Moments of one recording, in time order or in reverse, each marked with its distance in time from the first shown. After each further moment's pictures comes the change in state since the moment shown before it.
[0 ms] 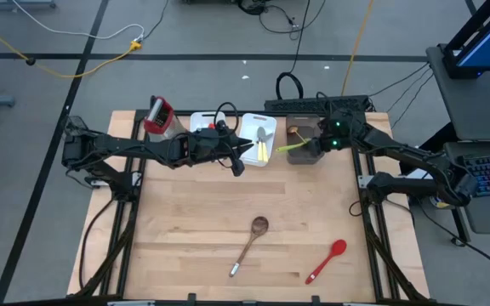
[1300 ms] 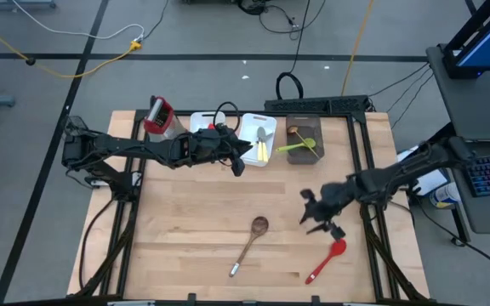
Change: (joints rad) left arm 0.000 0.000 0.000 -0.044 0.004 -0.150; right arm 1.082 0.019 0.000 0.064 0.064 -0.465
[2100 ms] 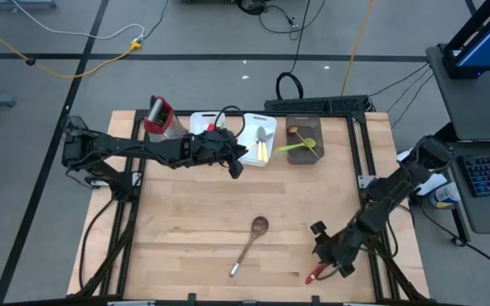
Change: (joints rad) left arm 0.000 0.000 0.000 -0.143 -0.004 -0.054; right arm 0.518 0.325 0.001 0.078 0.393 0.366
